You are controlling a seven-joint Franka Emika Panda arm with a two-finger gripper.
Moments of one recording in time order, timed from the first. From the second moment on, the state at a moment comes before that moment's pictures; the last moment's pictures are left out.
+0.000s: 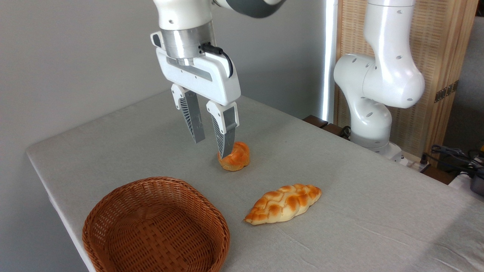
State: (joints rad) arm -0.06 -0.15 -0.02 -1.92 -0.03 1.78 0.67
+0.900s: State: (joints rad) arm -0.23 -0.26 -0.03 -2.27 -0.13 1.88 0.67
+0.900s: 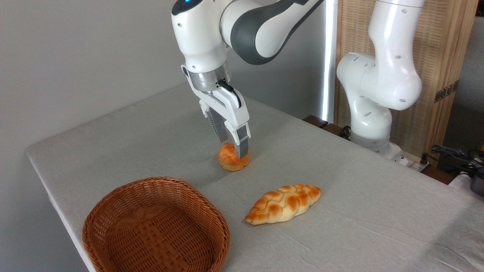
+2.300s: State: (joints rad) arm -0.29 -0.22 -0.04 -2.34 -0.13 1.98 0.67
